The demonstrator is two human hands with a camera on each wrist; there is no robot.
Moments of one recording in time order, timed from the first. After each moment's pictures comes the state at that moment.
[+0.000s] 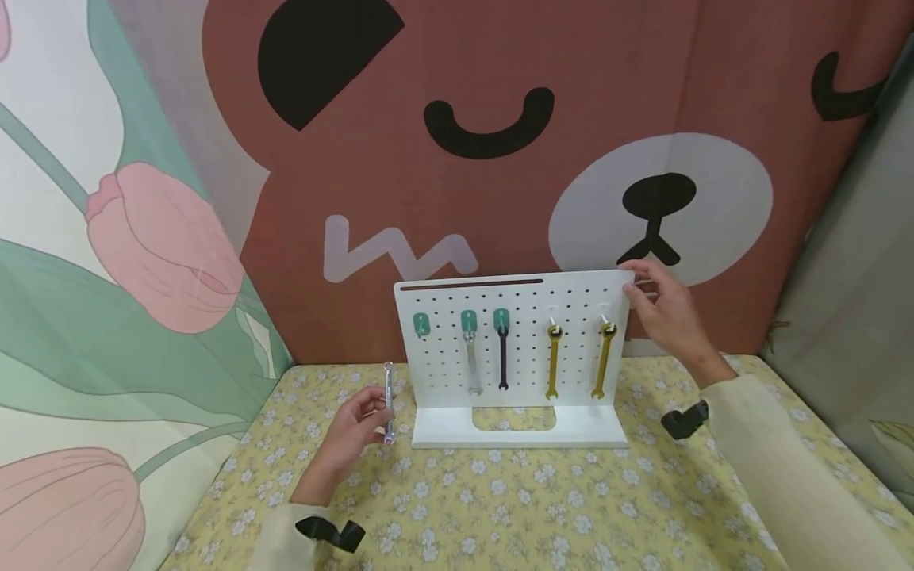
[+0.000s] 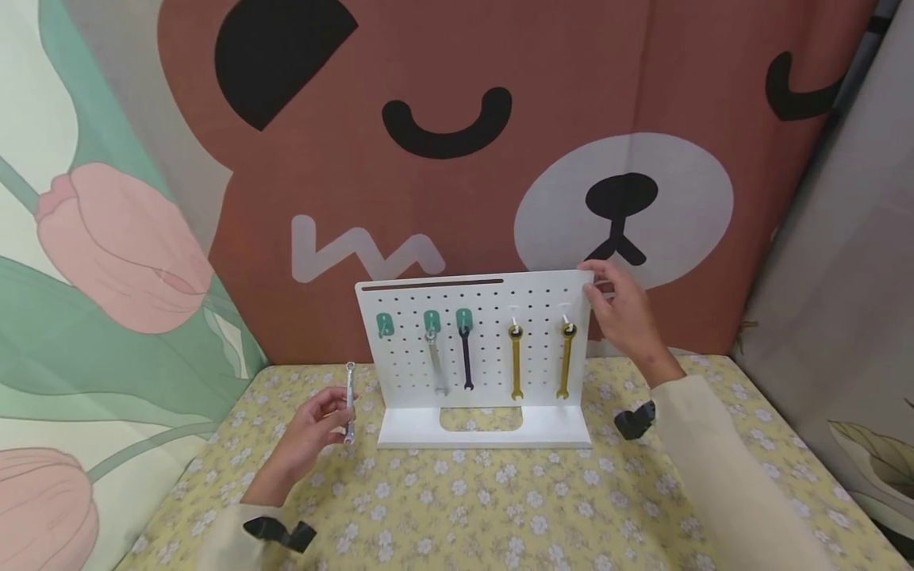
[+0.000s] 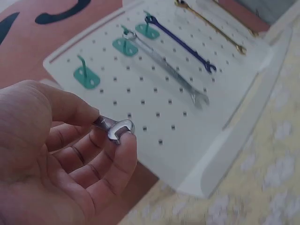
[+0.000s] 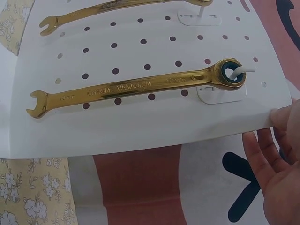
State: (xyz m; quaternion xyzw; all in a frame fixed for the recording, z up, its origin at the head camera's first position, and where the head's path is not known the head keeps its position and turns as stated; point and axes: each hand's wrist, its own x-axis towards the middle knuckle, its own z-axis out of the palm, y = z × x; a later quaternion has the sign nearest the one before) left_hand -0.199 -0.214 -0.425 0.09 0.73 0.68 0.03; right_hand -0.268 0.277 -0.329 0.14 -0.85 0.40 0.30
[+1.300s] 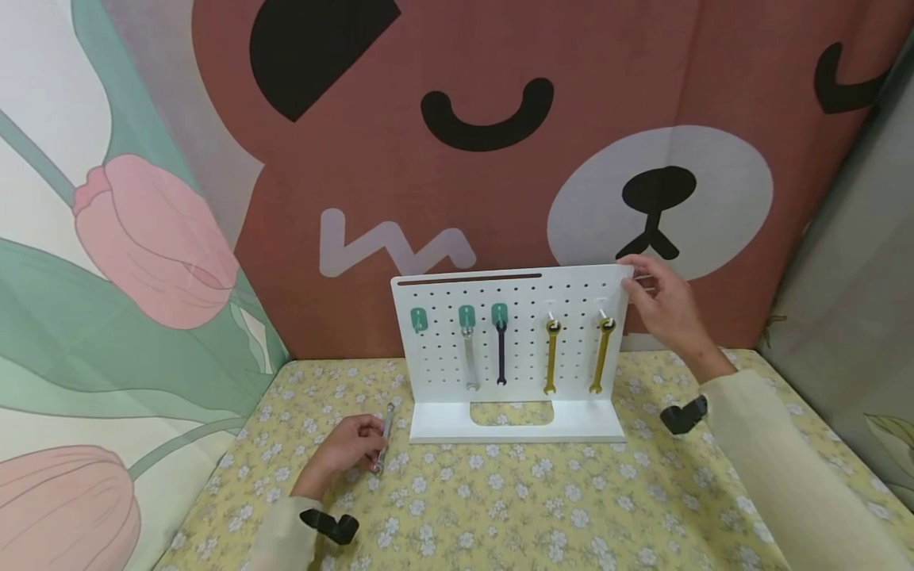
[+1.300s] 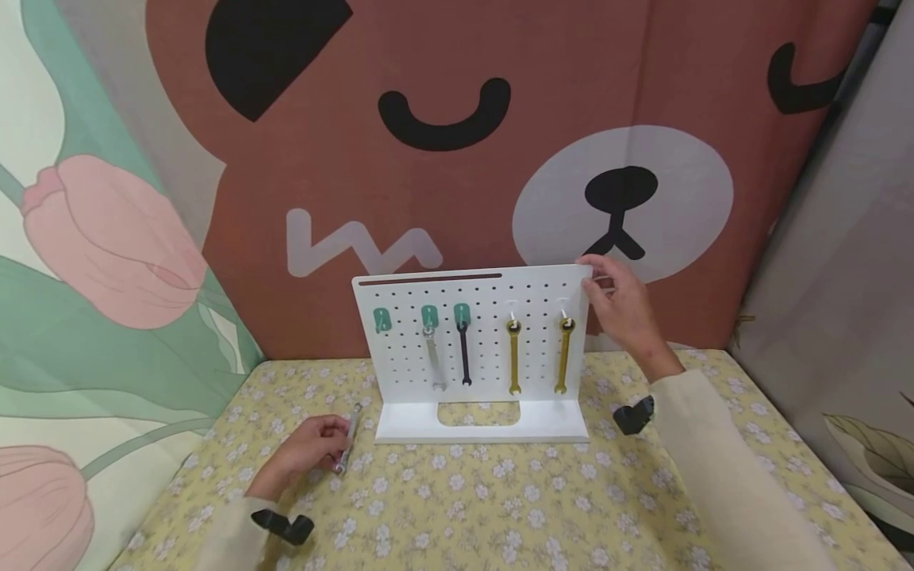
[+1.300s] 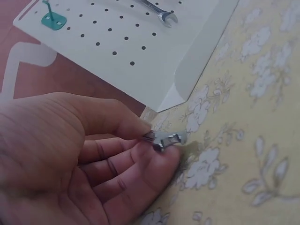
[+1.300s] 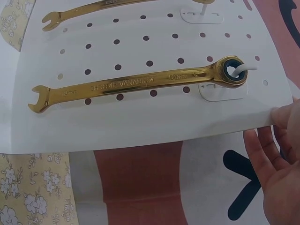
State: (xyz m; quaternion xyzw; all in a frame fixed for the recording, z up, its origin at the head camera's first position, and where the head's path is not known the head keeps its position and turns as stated) left_hand -0.209 -0.240 -0.471 0.04 0.82 0.55 0.12; right_hand -0.265 0.277 -0.326 0.13 -0.86 0.41 0.28
